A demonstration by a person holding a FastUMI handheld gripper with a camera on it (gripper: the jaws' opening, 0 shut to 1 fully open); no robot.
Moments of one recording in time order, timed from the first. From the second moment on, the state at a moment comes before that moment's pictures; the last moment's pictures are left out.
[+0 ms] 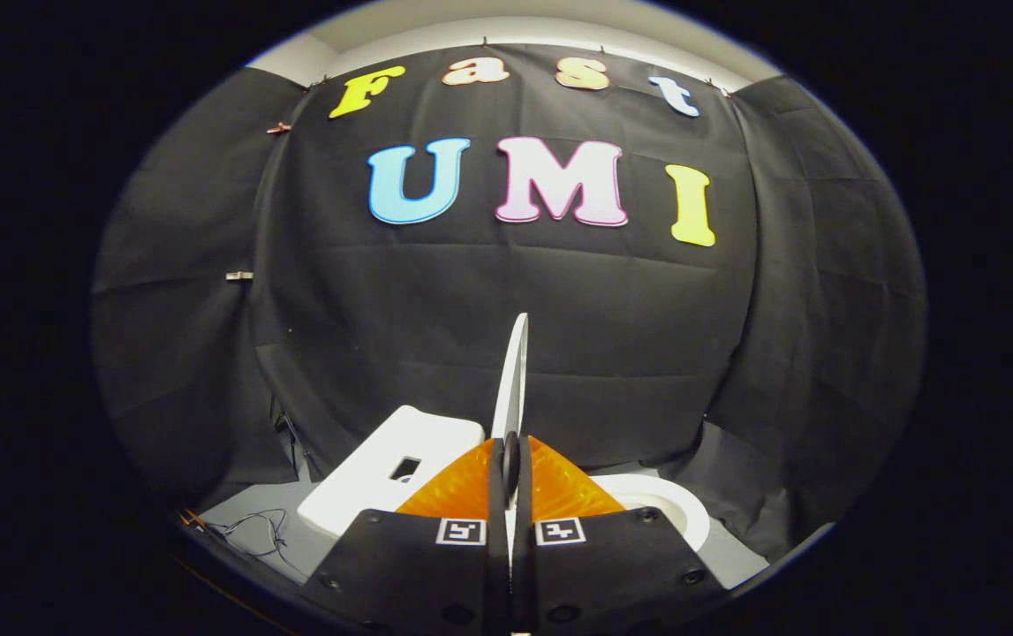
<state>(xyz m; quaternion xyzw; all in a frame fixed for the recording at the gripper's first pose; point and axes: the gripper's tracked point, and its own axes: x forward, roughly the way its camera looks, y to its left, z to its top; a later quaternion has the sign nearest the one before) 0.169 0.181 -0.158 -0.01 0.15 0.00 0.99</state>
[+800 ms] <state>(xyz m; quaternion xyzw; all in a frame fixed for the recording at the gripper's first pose) 0.174 0.249 -0.162 -0.05 0.14 0.05 0.99</state>
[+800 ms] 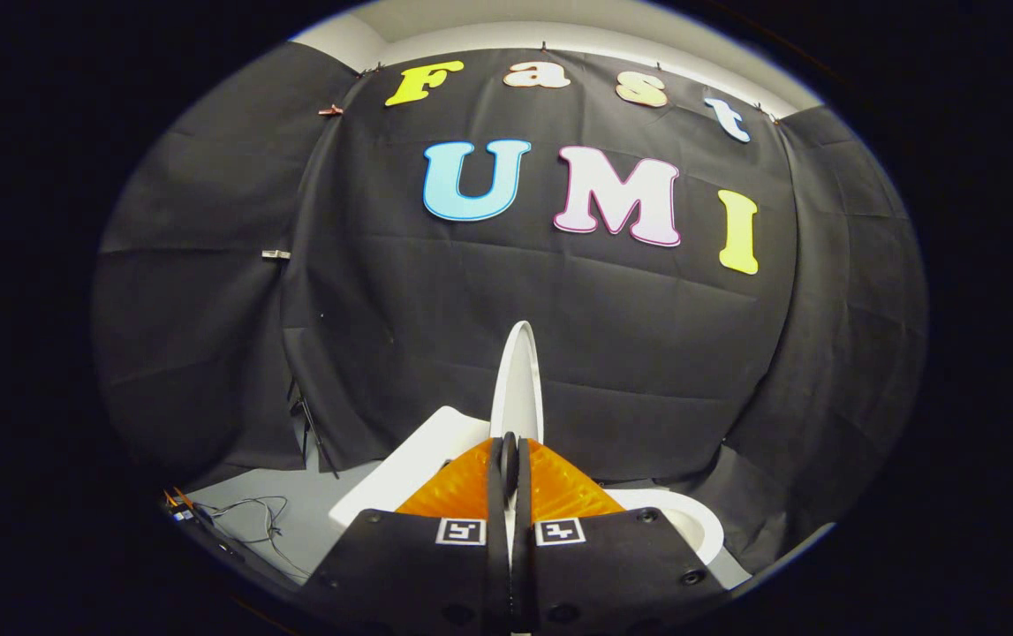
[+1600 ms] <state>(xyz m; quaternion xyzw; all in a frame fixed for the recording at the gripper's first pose) 0.137 0.220 -0.092 -0.03 0.09 0.07 0.99</state>
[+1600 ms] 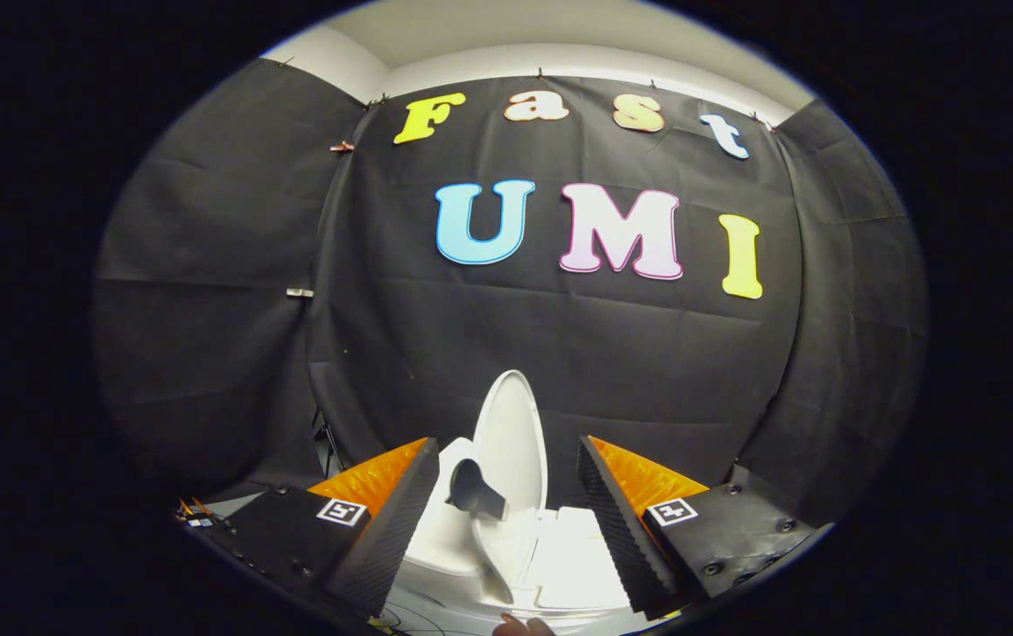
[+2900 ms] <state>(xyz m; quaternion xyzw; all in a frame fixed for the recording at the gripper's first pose) -0.002 0.042 0.017 0.02 0.03 0.02 1.00</state>
